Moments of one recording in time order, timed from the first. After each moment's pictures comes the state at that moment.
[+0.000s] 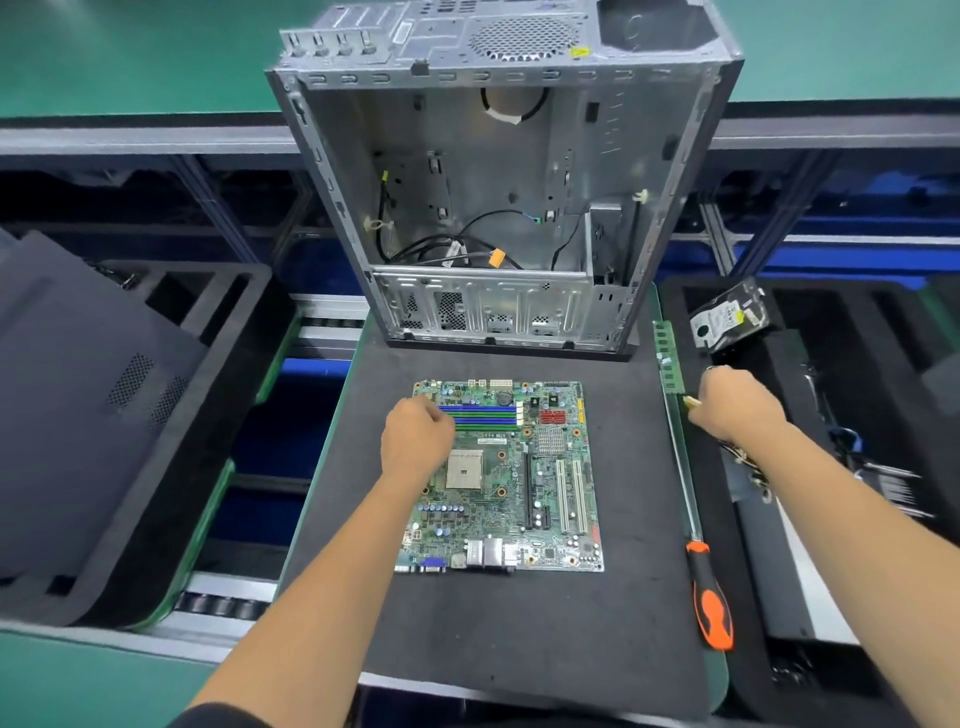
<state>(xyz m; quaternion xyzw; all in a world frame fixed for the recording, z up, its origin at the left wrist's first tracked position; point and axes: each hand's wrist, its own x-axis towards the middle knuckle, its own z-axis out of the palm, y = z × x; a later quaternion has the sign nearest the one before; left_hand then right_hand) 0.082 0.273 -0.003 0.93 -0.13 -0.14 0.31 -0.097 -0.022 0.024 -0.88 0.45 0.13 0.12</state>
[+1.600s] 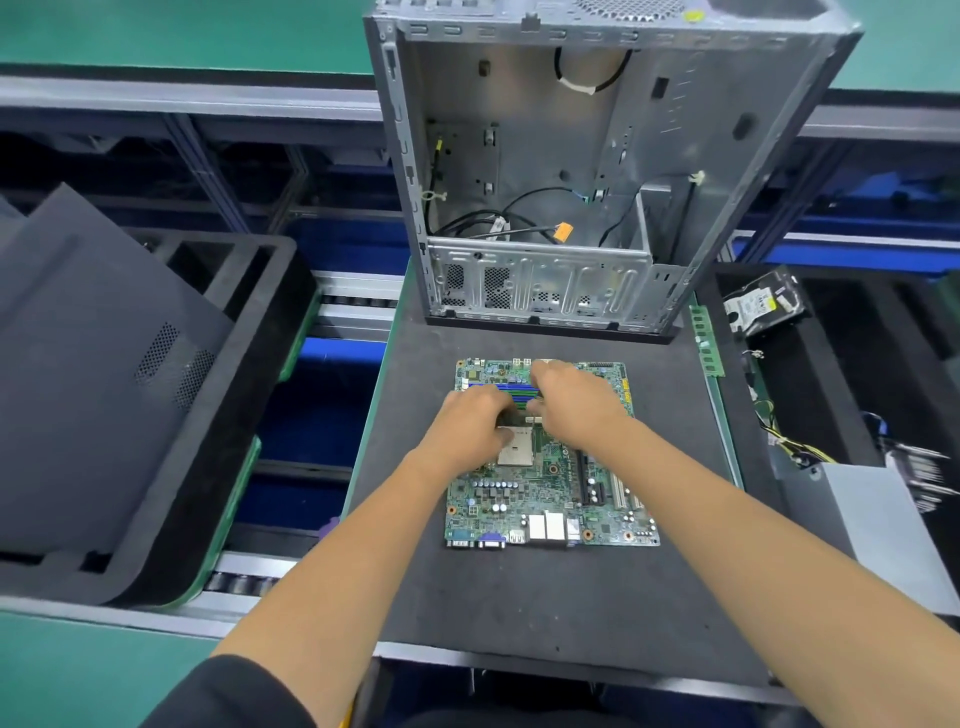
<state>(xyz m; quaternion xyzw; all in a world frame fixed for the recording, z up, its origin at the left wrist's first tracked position) 0.102 0.303 -0.012 0.84 -0.48 -0.16 0.19 0.018 0.167 0.021 -0.97 0.18 0.09 0.10</state>
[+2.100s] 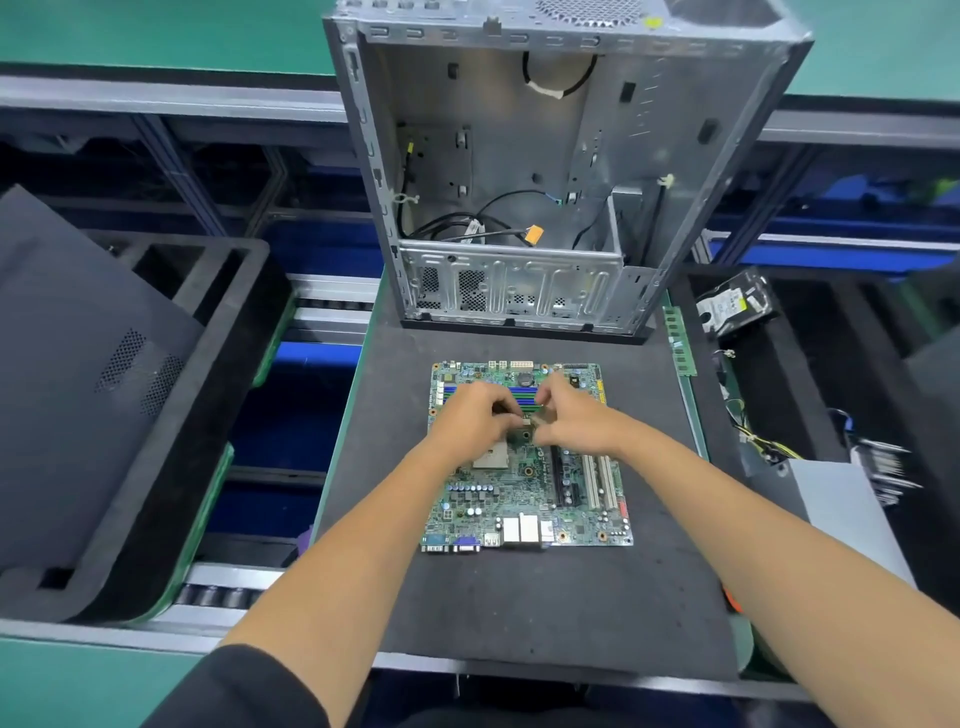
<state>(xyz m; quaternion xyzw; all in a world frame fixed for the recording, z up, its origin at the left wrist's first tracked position) 0.089 0.270 -0.007 0.82 -0.40 -0.24 0.32 -0.017 0.139 0.024 -0.84 0.25 0.19 0.44</state>
